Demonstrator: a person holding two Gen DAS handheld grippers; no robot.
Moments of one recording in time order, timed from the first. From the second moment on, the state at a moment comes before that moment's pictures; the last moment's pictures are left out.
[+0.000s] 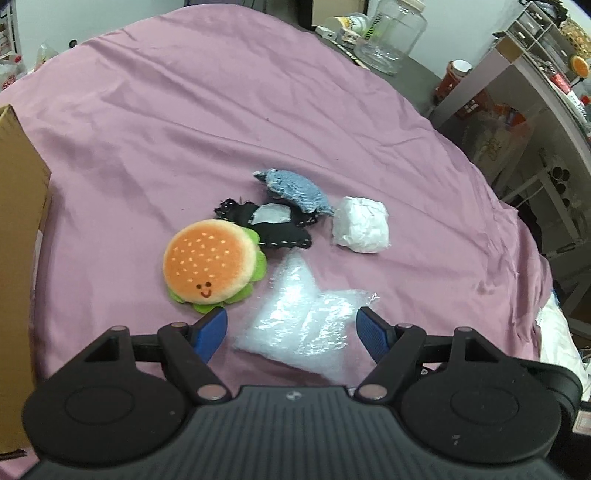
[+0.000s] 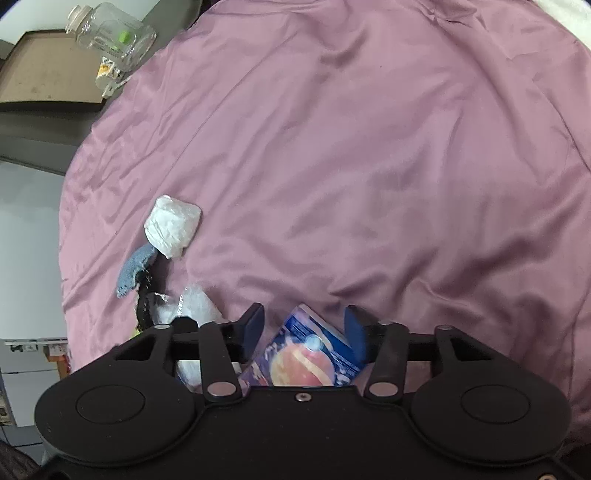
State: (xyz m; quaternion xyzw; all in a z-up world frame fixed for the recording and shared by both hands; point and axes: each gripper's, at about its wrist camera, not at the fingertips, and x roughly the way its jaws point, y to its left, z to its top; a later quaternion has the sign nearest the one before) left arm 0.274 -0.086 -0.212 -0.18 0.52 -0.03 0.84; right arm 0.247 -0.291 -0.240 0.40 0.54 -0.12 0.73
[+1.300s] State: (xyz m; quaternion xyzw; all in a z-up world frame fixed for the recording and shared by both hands) left arm 0.219 -0.036 -0.211 -0.25 0.52 0.01 0.82; right arm 0.240 -0.257 -0.222 0.36 0.56 -0.06 0.75
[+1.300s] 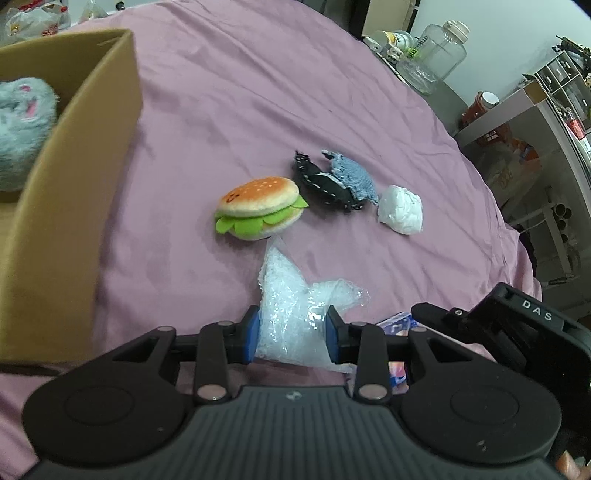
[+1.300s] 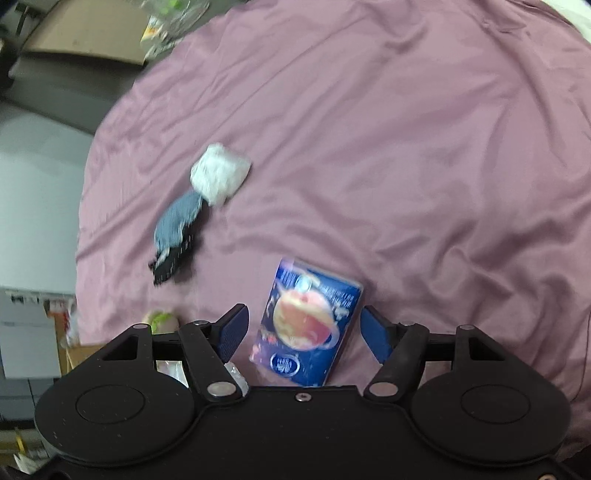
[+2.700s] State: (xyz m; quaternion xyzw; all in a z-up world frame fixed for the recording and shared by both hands) left arm 0.176 0.000 -0.128 -0.23 0.45 0.01 0.86; right arm 0.224 -0.195 -0.144 0.30 0.46 0.10 0.83
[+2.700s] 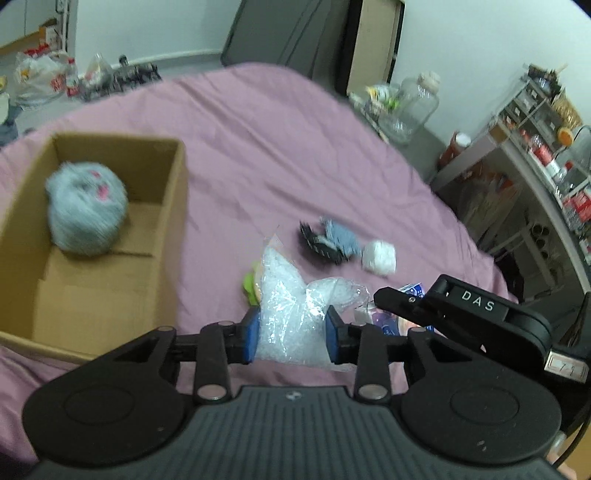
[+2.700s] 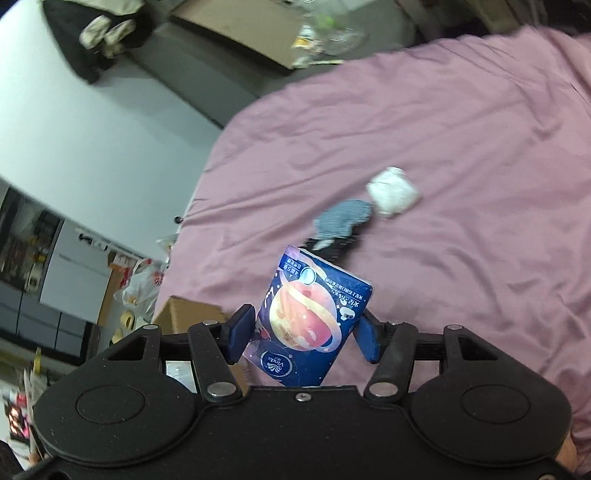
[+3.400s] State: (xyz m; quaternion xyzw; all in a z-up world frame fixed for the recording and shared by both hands) left arm 0.137 0.097 -0.092 -0.23 0.40 0.10 0.88; right arm 0.228 -0.112 -0.095 0.22 0.43 0.20 0.86
